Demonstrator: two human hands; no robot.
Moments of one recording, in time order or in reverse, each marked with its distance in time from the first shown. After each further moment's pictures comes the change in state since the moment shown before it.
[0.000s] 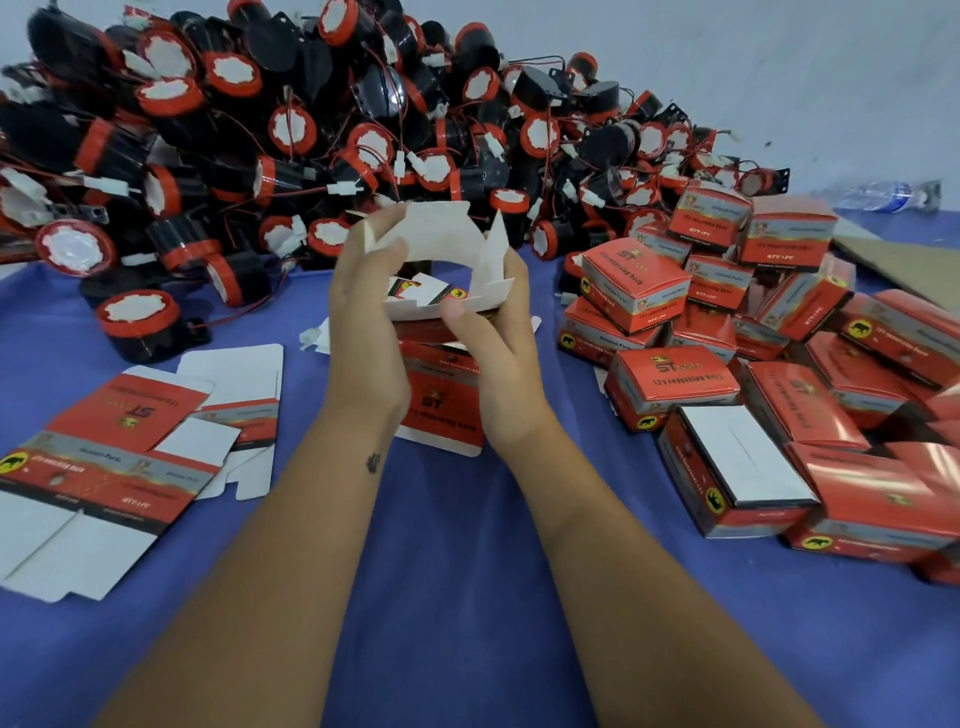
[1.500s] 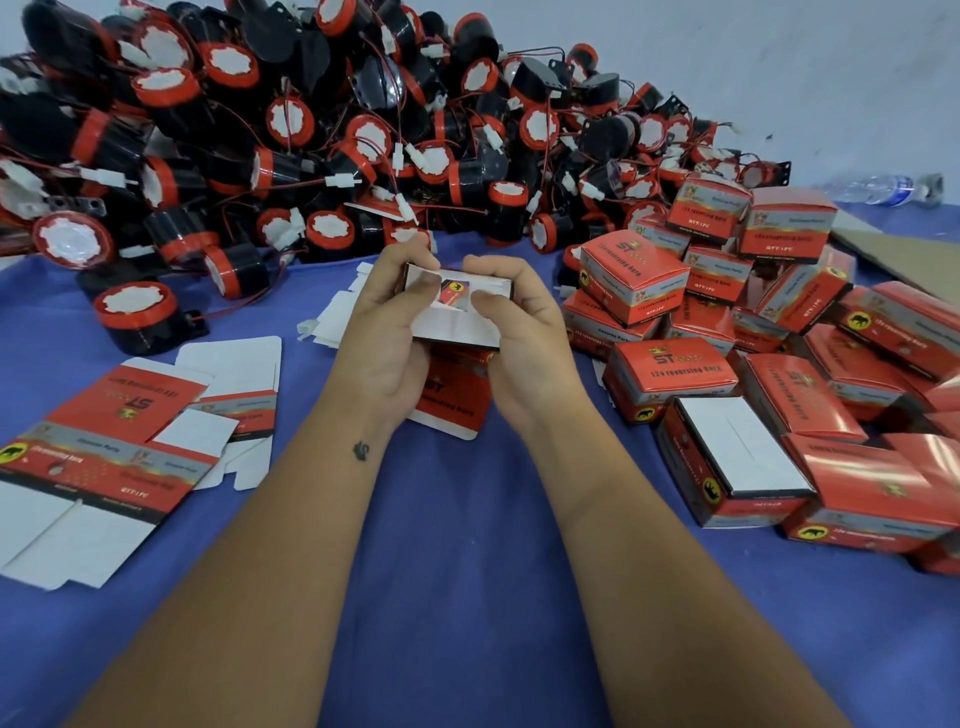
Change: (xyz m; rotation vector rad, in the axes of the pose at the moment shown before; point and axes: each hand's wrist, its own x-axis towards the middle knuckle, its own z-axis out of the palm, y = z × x) left_hand 0.004 -0.022 -0.005 -0.188 -0.162 -0.199; right_hand 0.013 -0.005 -0.017 0.195 0.065 0.198
